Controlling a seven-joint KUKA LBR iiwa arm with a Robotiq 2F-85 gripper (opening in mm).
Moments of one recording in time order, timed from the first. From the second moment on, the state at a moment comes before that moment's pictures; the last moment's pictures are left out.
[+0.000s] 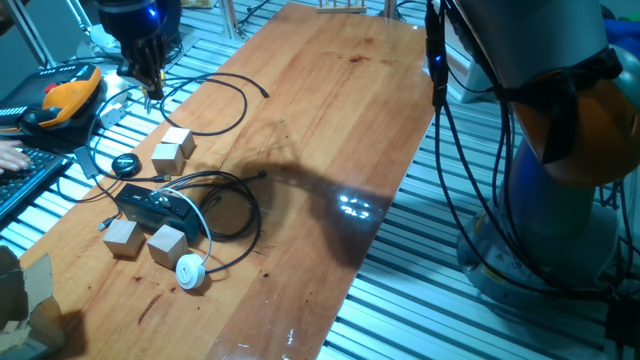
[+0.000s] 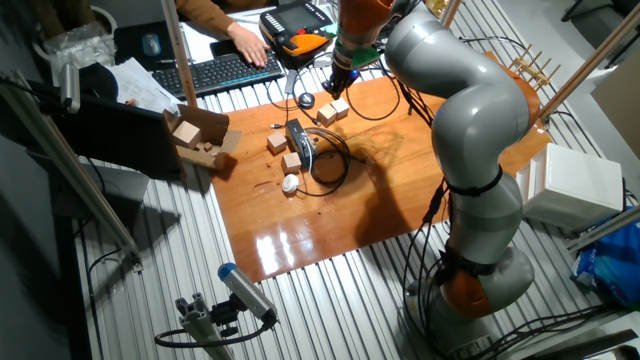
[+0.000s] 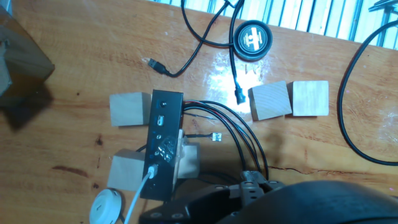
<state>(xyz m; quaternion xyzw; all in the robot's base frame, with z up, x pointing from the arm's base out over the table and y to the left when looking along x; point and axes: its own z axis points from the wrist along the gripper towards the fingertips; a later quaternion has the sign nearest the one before) 0.645 0.125 0.264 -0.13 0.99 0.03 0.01</state>
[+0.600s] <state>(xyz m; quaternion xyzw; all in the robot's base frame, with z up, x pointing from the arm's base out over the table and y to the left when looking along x) 0.641 0.127 0.268 -0.13 0.99 0.03 -0.01</state>
